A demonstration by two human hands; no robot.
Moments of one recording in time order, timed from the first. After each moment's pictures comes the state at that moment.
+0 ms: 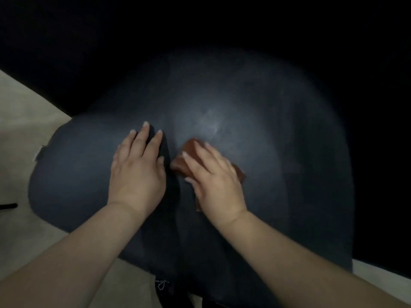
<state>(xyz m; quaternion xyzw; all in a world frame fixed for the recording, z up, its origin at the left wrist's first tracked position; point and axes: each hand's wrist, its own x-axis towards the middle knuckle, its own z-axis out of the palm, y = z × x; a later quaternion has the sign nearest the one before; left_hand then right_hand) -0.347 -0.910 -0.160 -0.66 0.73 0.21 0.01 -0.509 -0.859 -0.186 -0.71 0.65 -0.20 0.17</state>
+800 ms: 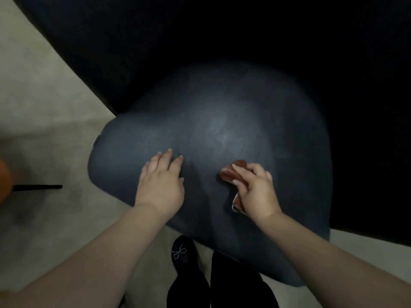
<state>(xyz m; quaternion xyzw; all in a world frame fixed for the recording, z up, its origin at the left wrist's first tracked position) -0.338 -0.848 -0.088 -0.63 0.74 0.22 0.11 -0.550 -0.791 -0.118 -0.51 0.78 -0.17 0.33</state>
